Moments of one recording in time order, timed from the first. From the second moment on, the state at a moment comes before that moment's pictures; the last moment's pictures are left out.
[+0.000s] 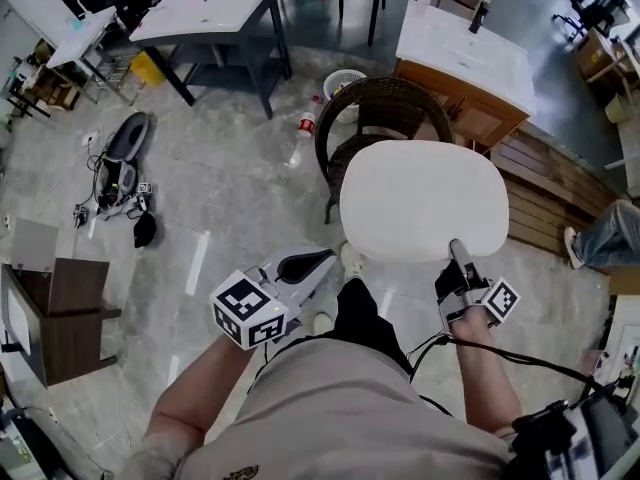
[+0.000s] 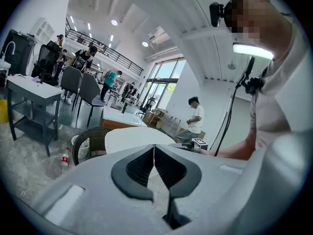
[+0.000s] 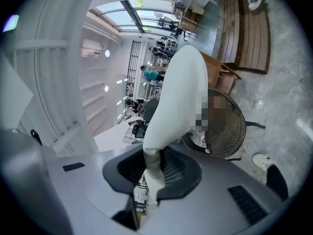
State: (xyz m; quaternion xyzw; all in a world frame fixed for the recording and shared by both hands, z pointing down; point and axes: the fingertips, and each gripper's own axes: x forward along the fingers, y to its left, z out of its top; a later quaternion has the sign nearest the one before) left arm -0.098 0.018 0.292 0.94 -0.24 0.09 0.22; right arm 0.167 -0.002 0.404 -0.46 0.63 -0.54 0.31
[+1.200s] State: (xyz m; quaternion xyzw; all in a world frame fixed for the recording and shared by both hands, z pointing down) left arm -0.089 0.115 0.265 0.94 -0.27 0.08 0.21; right arm 0.186 0.190 0.327 -0.44 0.64 -0.53 0.34
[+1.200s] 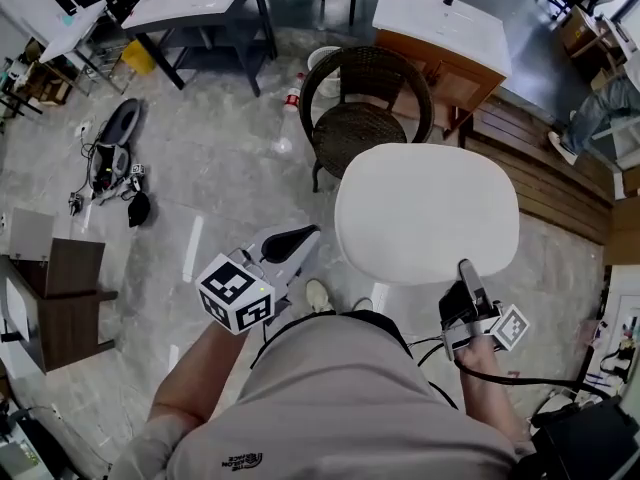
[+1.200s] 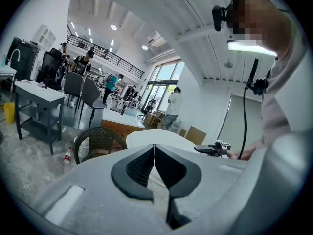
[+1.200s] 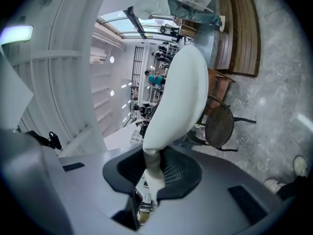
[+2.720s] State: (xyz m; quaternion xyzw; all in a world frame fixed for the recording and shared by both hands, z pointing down) left arm 0.008 0.186 0.248 0.94 -0.27 0.08 0.21; right arm 0.236 0.291 0.340 -0.40 0.67 -0.55 0.31
